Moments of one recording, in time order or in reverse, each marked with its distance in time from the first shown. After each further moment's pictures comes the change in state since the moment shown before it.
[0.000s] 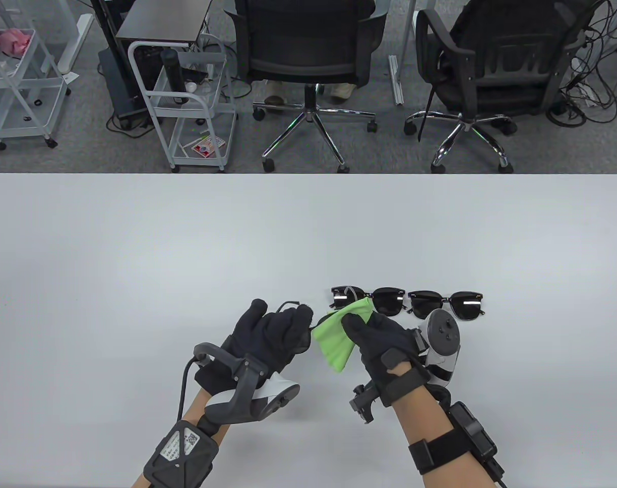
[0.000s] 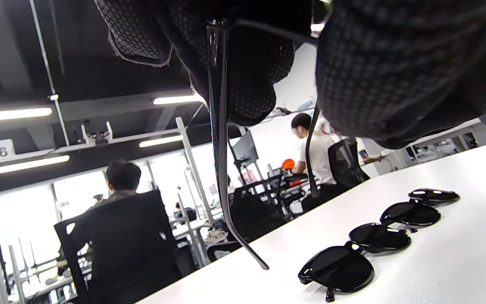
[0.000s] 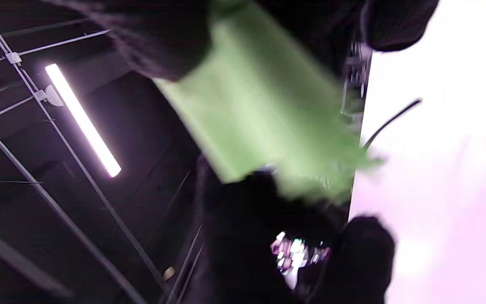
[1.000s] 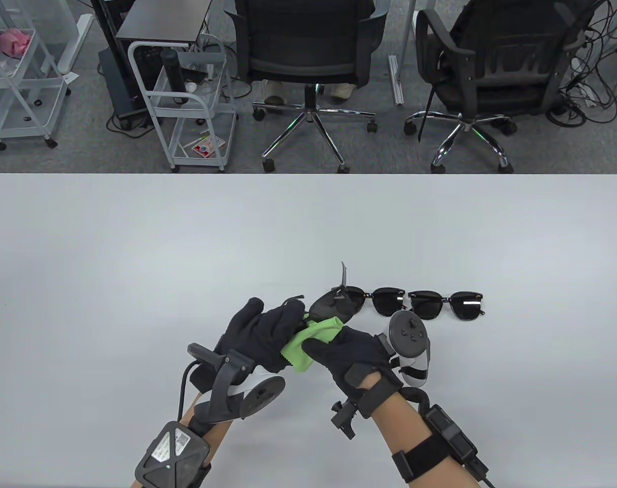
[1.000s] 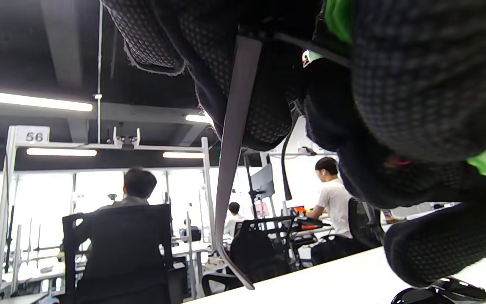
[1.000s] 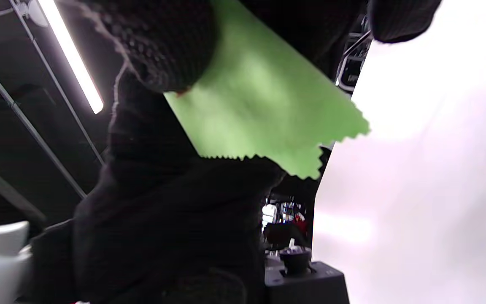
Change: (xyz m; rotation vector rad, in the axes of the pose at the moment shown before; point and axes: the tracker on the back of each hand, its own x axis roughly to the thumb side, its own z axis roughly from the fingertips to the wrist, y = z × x) left_hand -0.008 0.019 0.000 0.119 0.114 0.146; right_hand 0.000 0.047 -0.003 0.053 0.011 0.206
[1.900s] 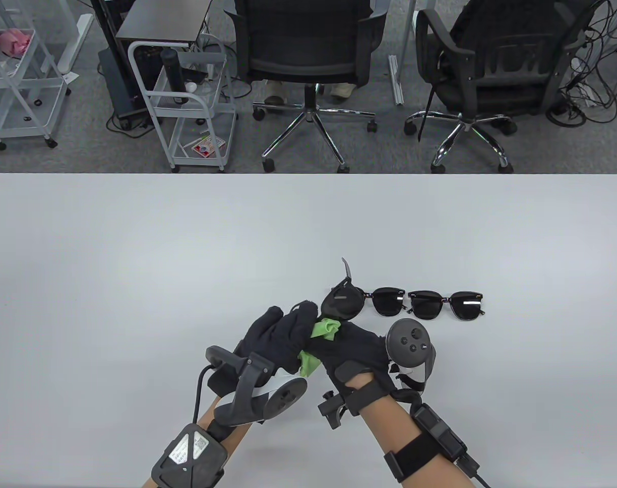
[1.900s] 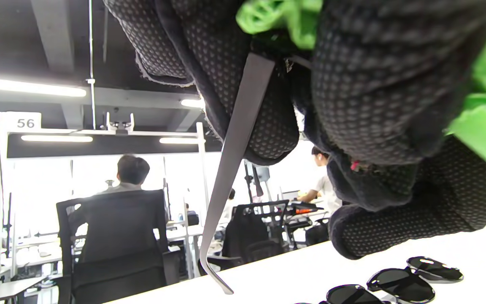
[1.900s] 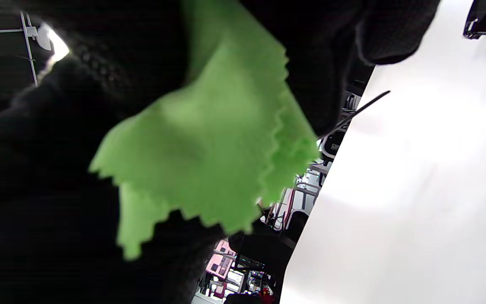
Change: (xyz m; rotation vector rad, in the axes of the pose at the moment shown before) left_hand 0.017 -0.006 -0.009 -0.076 0.009 0.003; right_hand 0.002 -0.005 0.003 -0.205 -0.017 0.157
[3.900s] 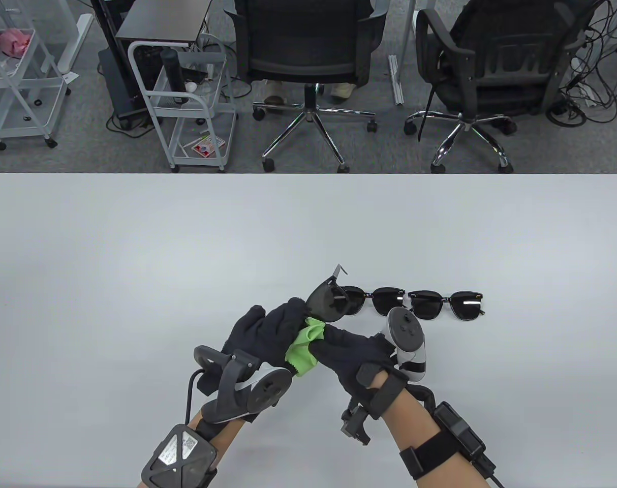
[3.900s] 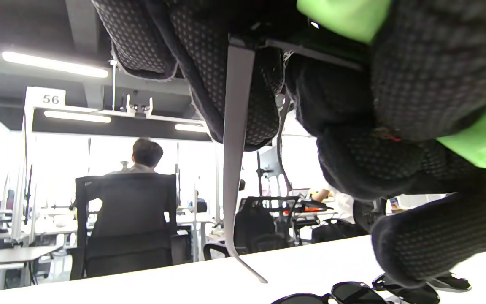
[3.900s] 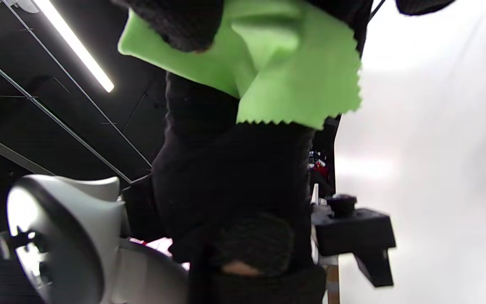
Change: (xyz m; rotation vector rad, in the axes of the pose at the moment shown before) left_hand -0.016 -0.001 0.008 -0.043 0.067 0.088; right_hand -0.004 0.007 -0.005 0.418 -0.011 -0.229
